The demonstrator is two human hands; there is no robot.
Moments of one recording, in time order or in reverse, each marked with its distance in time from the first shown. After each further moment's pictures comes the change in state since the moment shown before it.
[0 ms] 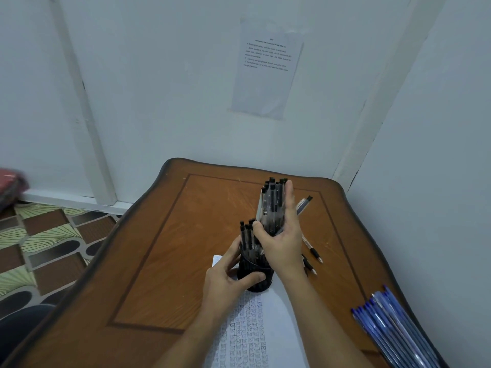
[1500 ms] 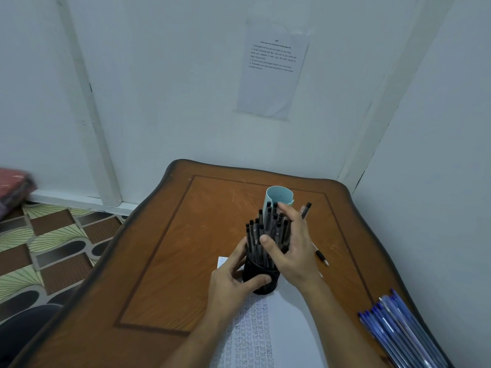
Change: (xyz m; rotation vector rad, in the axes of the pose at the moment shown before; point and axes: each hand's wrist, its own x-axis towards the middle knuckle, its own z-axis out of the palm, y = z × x) left_hand 0.001 -0.002 0.000 -0.022 0.006 -0.006; right_hand -0.004 0.022 -0.020 -0.221 -0.147 -0.207
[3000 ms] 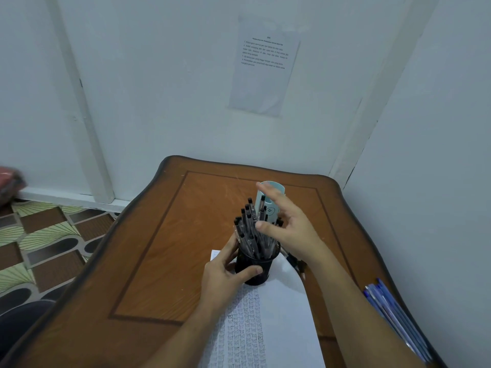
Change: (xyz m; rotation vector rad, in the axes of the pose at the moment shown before) left_hand 0.000 -0.005 0.000 0.002 0.019 -0.024; right_hand 0.031 -0.029 -0.036 0.172 -0.340 0.146
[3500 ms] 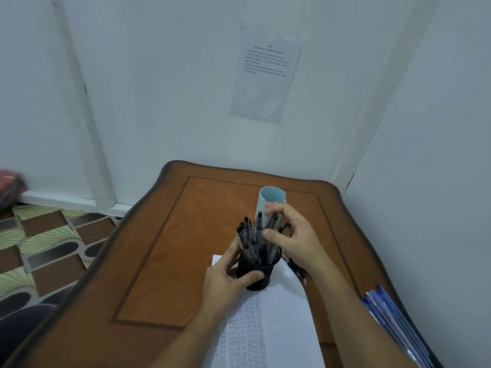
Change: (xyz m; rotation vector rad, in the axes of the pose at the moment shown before) left_hand 0.000 0.000 -0.001 -0.010 -0.024 0.009; right_hand -0.006 0.009 0.000 -0.005 0.090 0.028
